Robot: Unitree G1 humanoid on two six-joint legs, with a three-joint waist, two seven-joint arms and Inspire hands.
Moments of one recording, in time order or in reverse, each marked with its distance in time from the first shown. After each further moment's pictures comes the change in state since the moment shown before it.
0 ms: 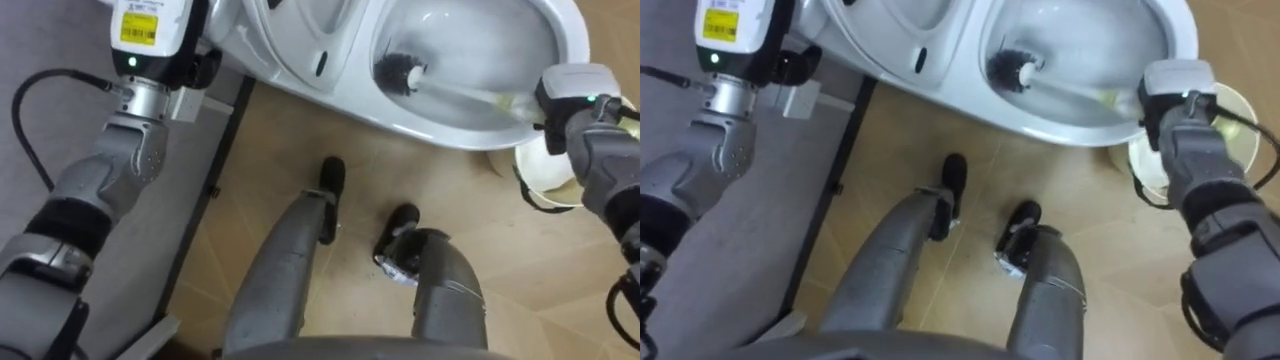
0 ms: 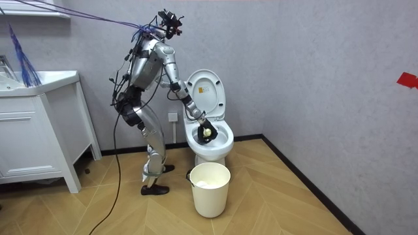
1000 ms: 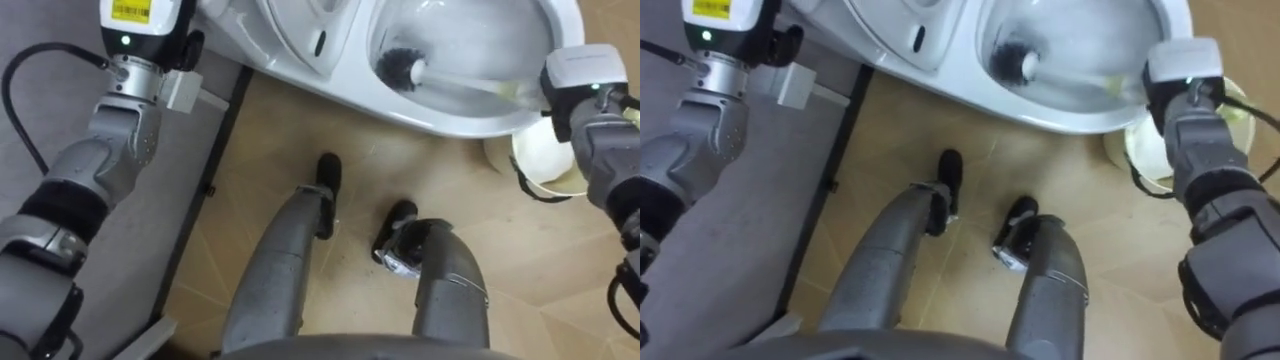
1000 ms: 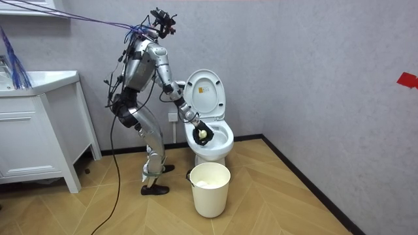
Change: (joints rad) left arm -0.007 -0.018 -0.056 0.021 -0.037 0.164 -0.057; right arm 0.044 0.018 0.040 0.042 -0.104 0.036 -0.091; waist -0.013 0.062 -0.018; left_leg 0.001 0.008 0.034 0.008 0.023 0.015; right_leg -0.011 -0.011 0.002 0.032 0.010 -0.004
